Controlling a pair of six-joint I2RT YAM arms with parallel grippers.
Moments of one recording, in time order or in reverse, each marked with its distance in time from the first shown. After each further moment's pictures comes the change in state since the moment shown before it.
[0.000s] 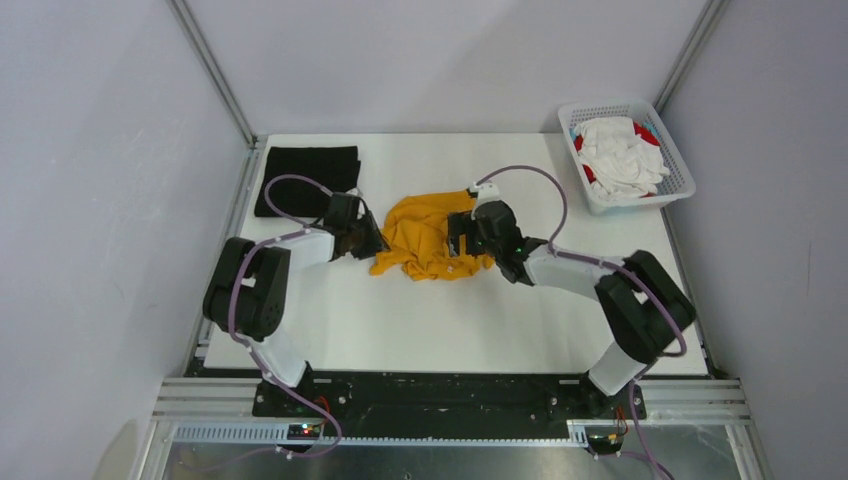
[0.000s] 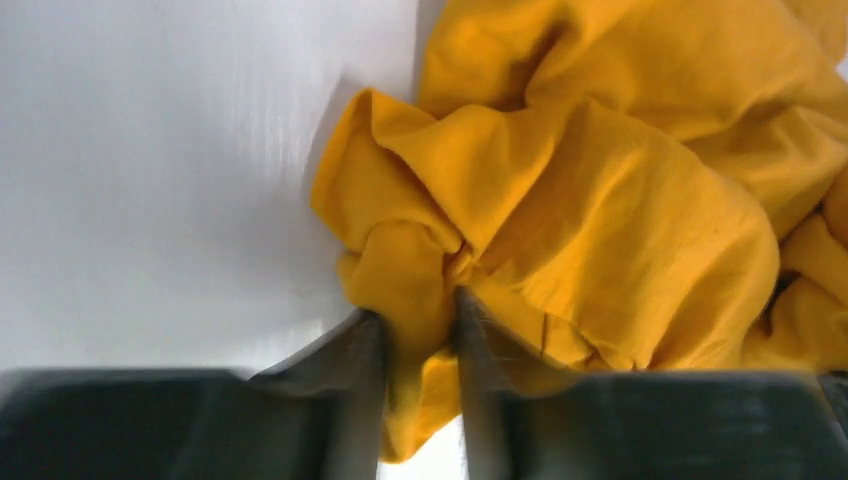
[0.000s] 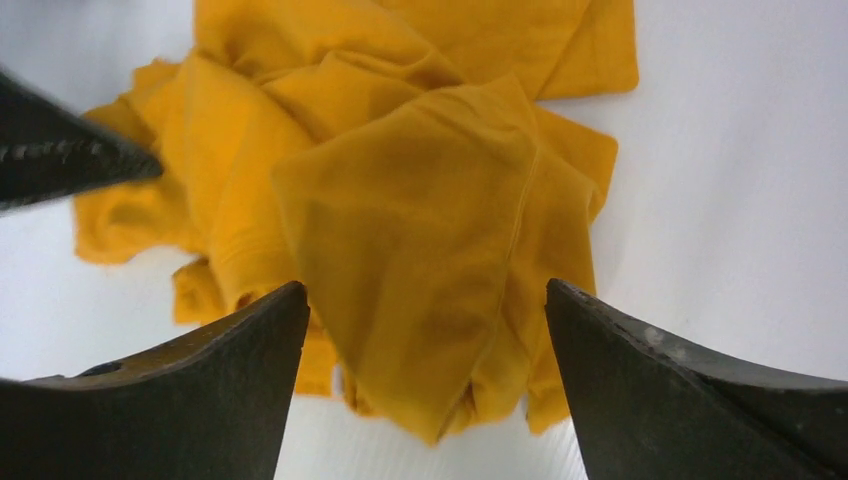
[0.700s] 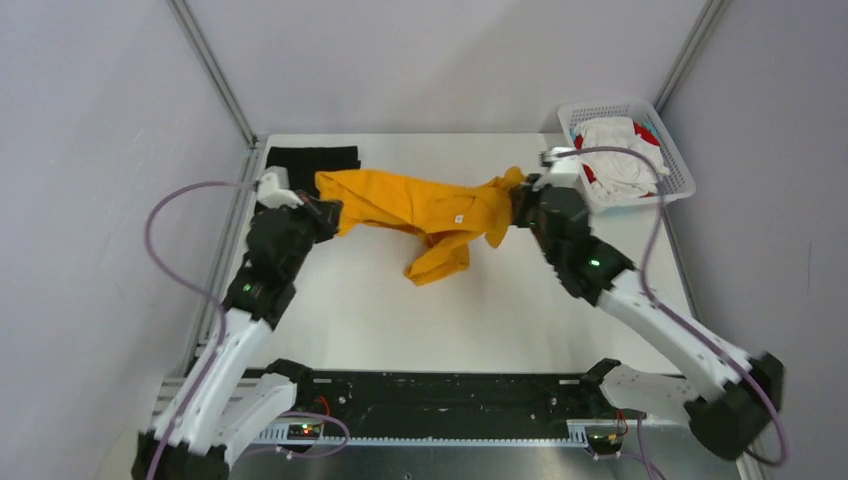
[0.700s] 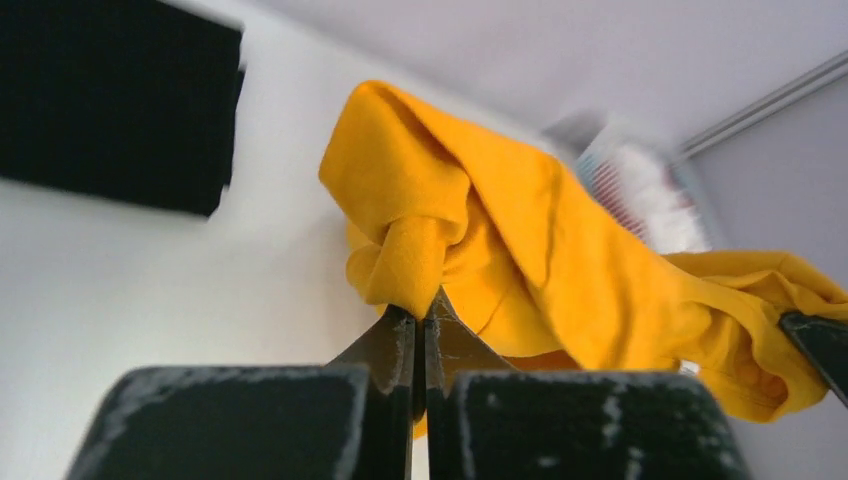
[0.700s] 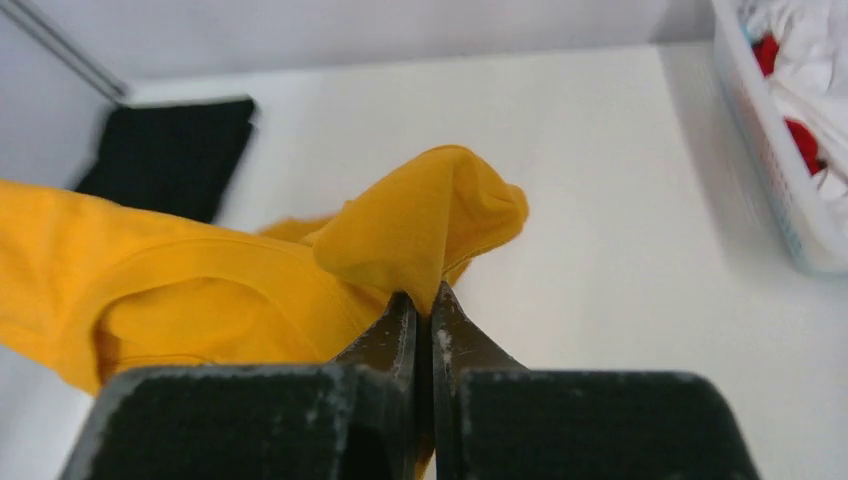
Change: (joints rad) left arm -0.026 -0.791 -0.102 -0.066 -0.242 0.009; right arm 0.006 -0.422 0.122 -0.278 0.337 -0.003
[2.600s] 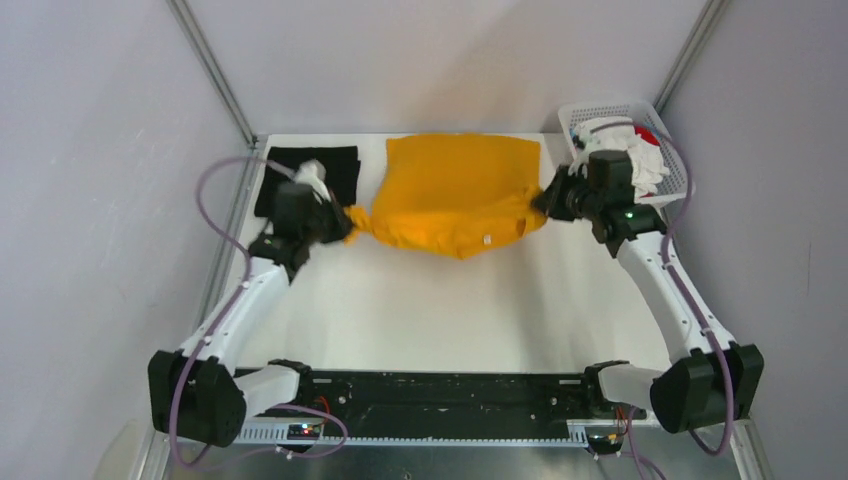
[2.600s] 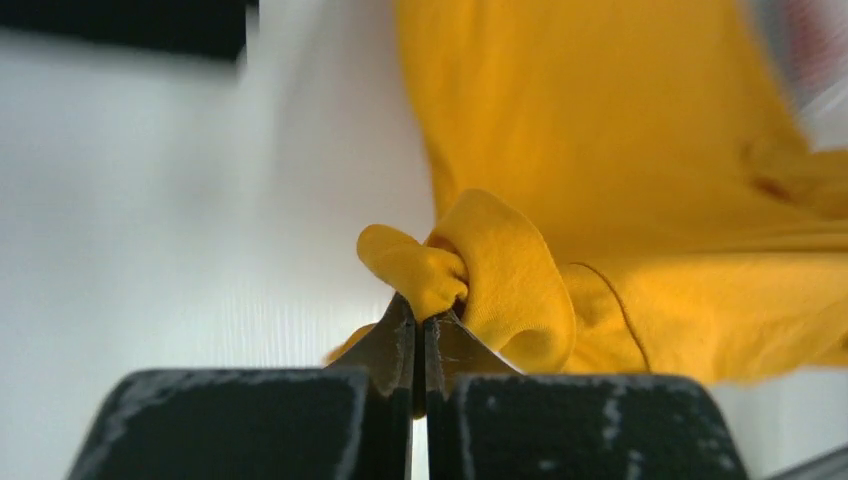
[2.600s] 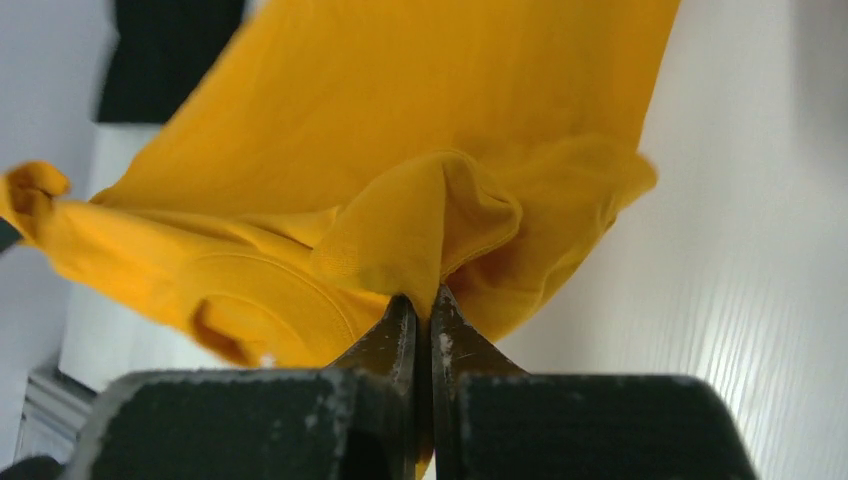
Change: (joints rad) left arm 0.112 0.237 0.212 -0.177 0.208 0.163; right arm -0.484 0.052 0.230 -0.377 -0.714 0.026
